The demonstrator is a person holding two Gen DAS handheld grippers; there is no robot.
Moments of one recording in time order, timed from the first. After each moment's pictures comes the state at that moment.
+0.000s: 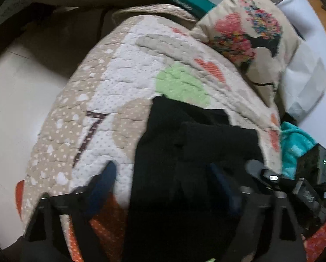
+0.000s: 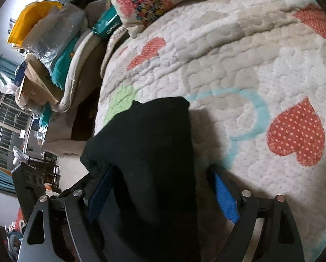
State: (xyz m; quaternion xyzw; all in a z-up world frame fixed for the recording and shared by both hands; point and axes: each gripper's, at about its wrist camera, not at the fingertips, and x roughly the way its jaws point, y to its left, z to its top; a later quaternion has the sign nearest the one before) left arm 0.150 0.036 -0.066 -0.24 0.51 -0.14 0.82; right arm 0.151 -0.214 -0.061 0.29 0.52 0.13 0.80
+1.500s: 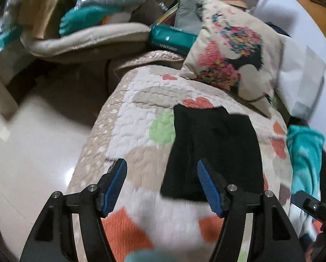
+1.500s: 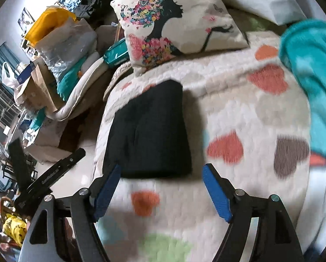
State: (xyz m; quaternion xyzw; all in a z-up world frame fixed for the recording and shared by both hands) left arm 0.113 0.013 0.011 -0.12 0.41 -0.06 0.90; right arm 0.067 -0.248 0.039 0.22 0.45 0.06 0.86
